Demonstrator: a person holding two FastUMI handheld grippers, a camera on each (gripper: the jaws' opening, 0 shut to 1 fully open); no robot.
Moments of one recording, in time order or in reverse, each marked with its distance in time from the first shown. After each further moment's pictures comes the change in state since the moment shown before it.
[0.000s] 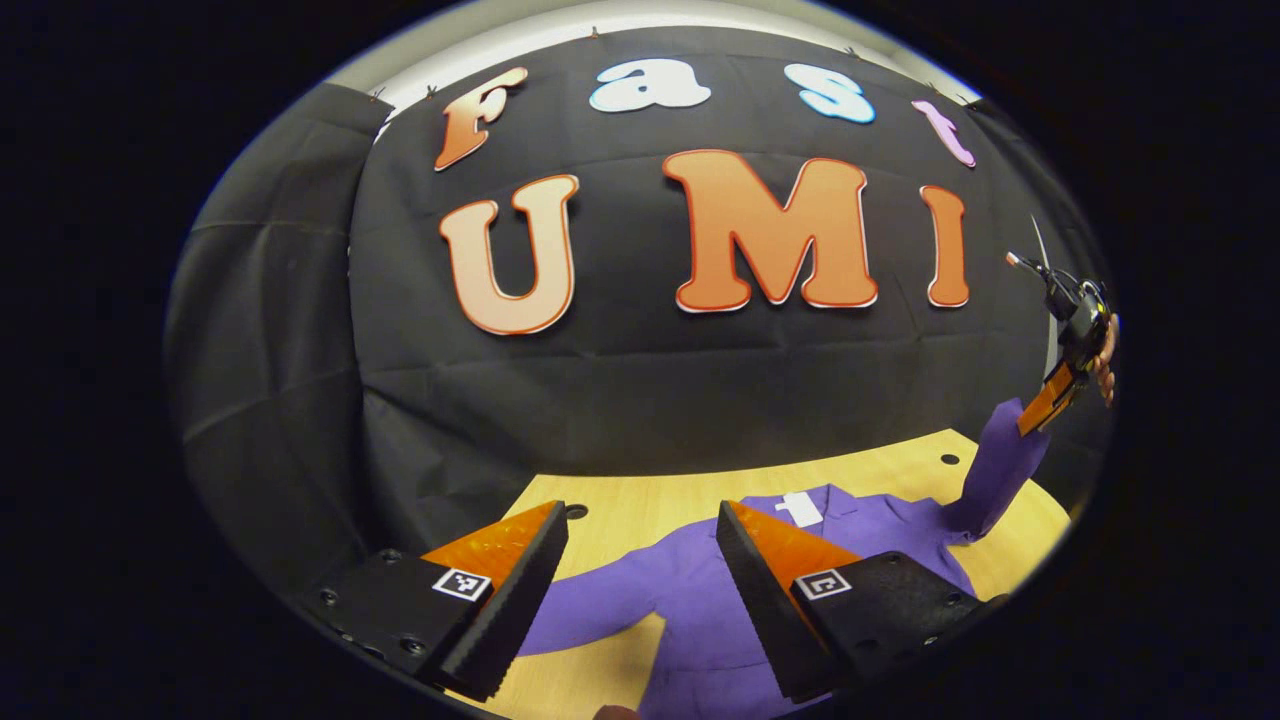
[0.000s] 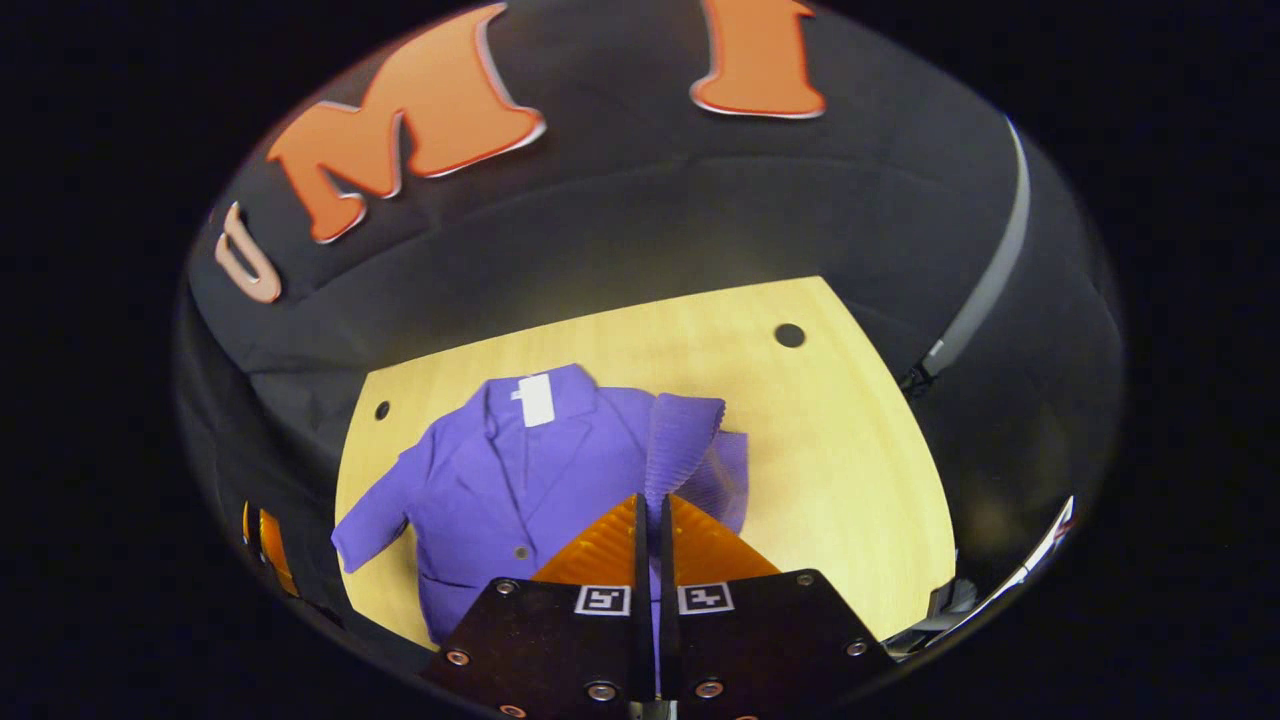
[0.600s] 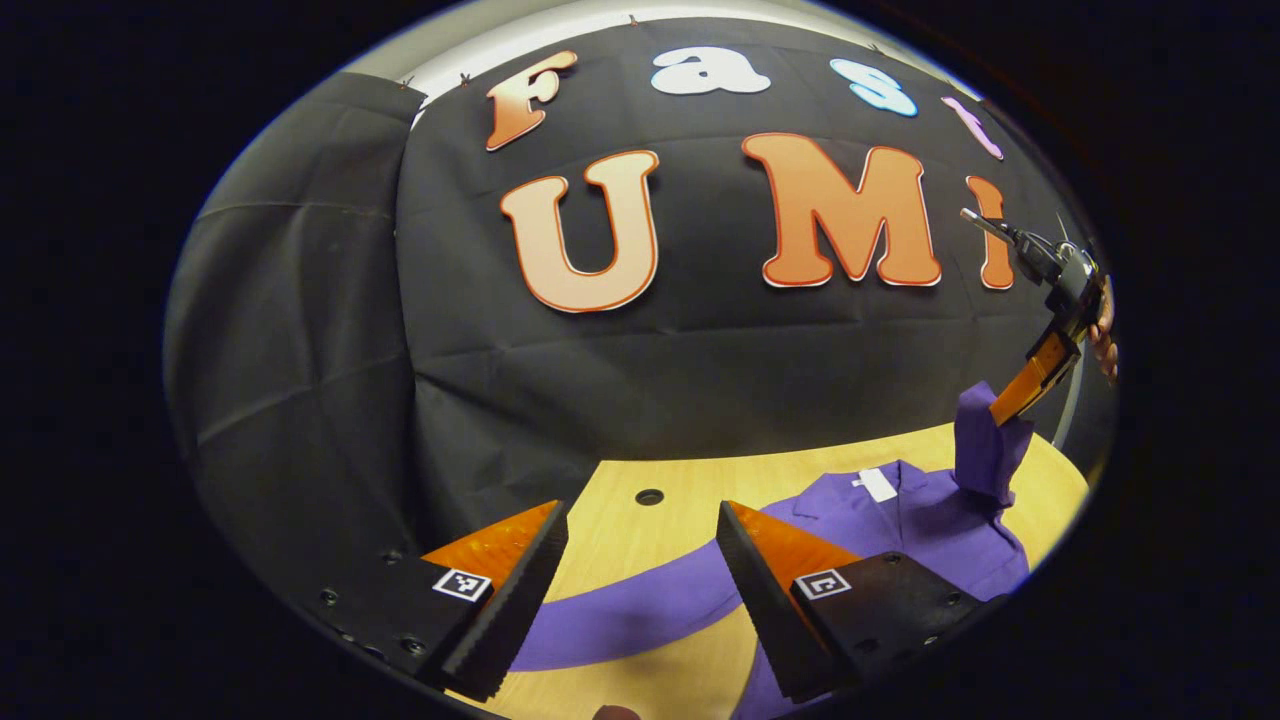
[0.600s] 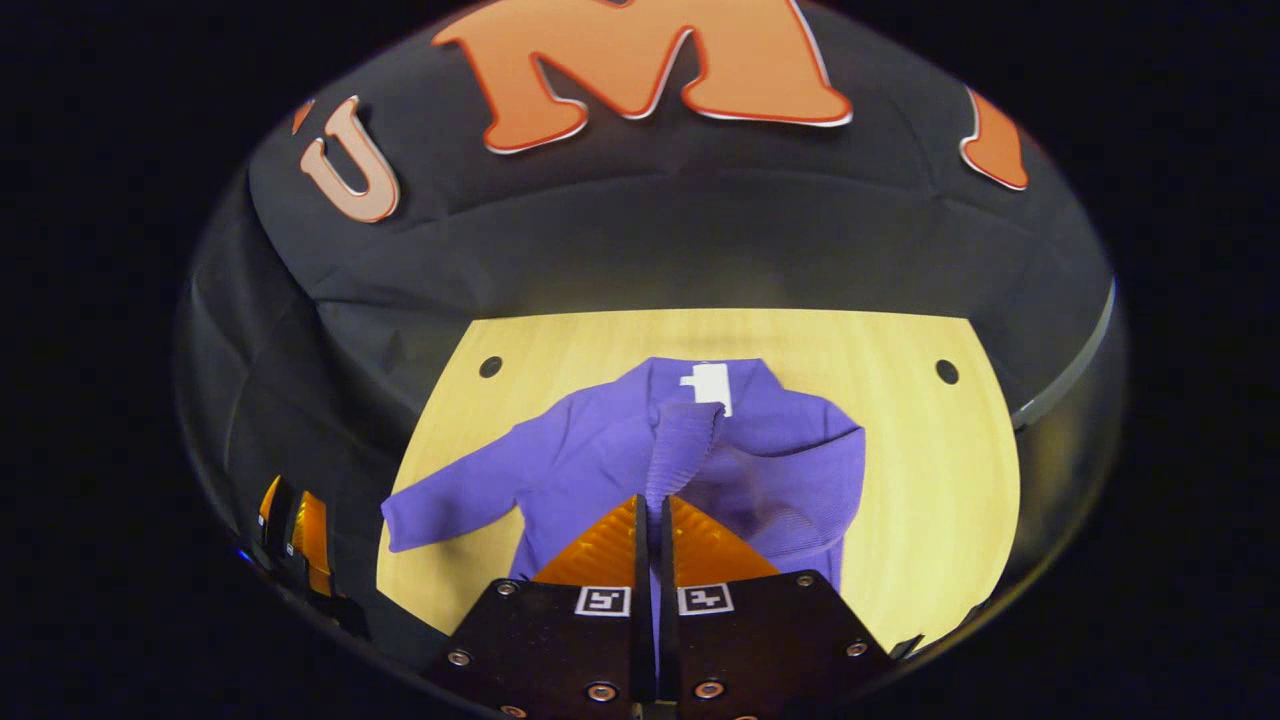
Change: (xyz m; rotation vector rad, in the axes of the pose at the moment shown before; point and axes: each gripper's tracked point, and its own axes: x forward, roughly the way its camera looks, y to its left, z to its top) left arm 0.007 0.083 -0.021 0.015 0.042 0.099; right arm 0.031 0.206 -0.017 -0.172 0.044 0.190
